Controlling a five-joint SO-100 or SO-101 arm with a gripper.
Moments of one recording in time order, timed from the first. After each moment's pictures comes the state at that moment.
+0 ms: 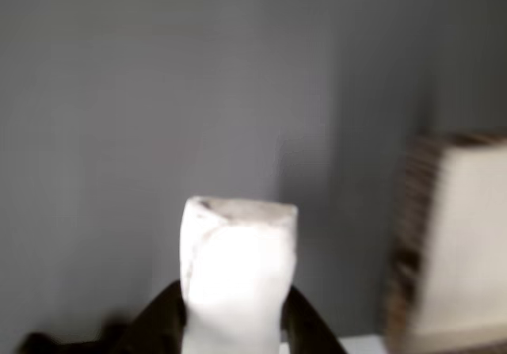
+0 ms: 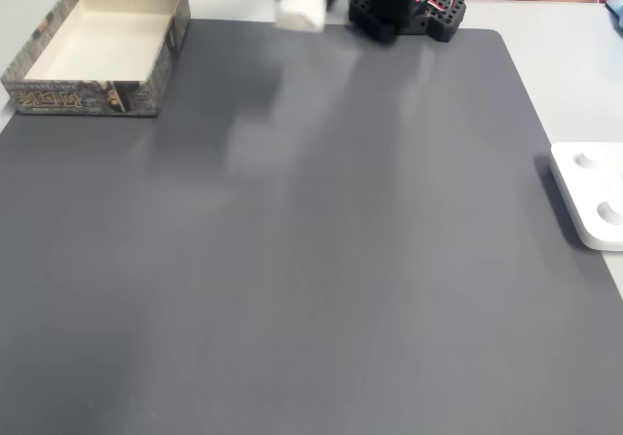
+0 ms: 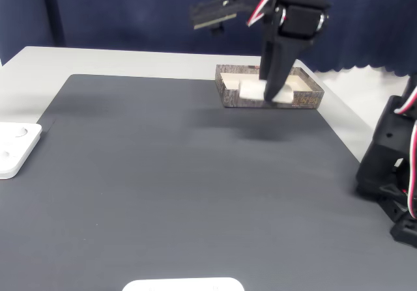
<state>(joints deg) 52.6 106.1 100.5 92.3 42.8</state>
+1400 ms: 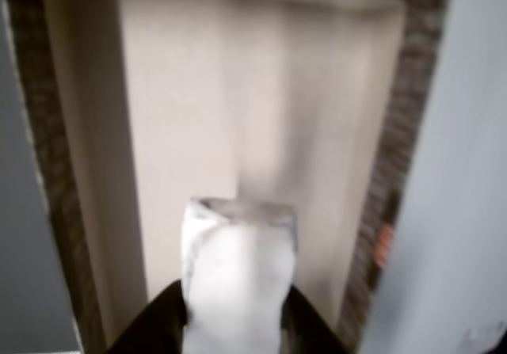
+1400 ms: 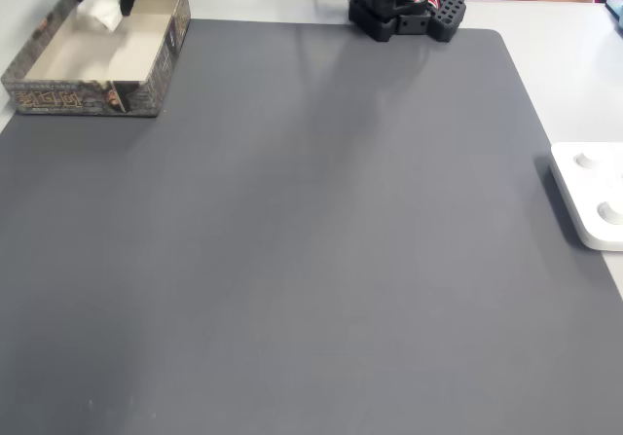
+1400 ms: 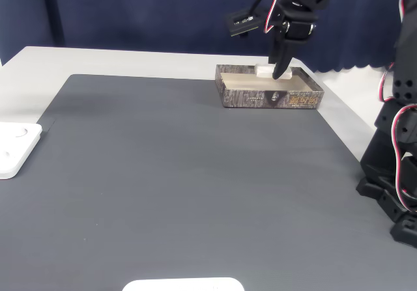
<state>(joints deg) 81.5 63.2 64.6 81.6 80.8</state>
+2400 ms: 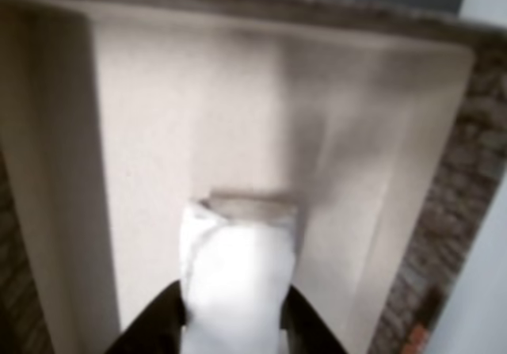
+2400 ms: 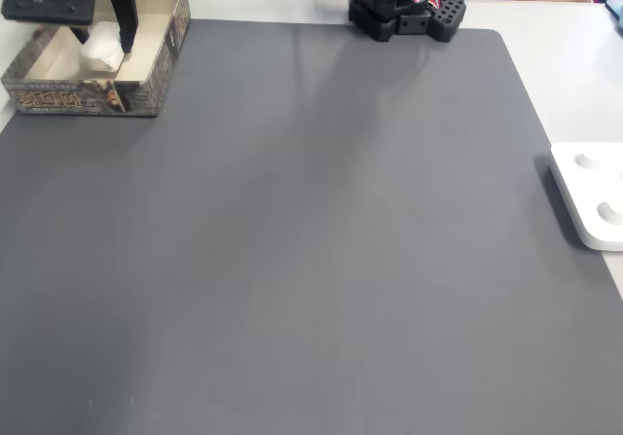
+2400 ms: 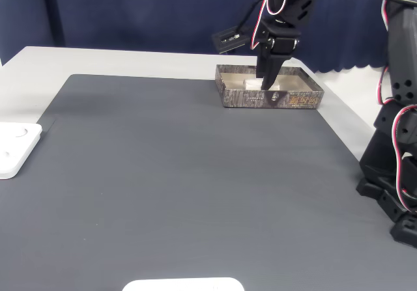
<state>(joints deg) 79.8 52.3 56.3 81.6 80.4</state>
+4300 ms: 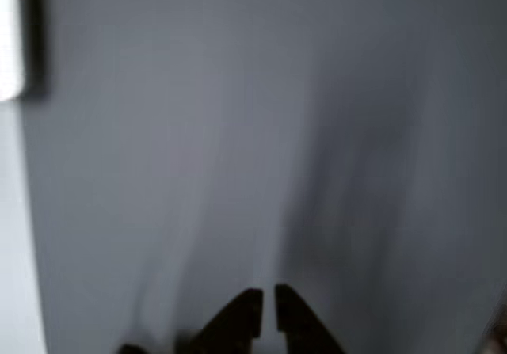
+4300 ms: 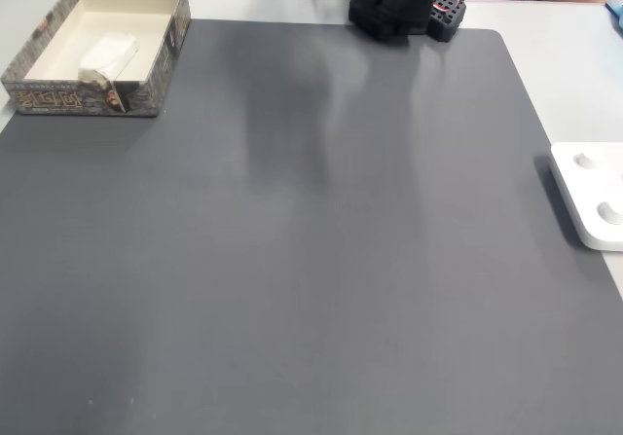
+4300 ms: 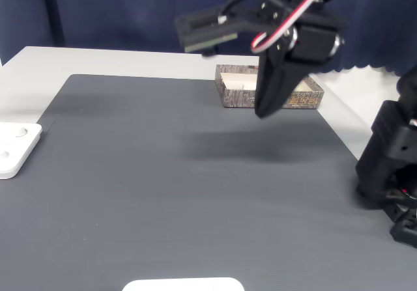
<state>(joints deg) 15.9 120.8 118.0 90.4 20.0</state>
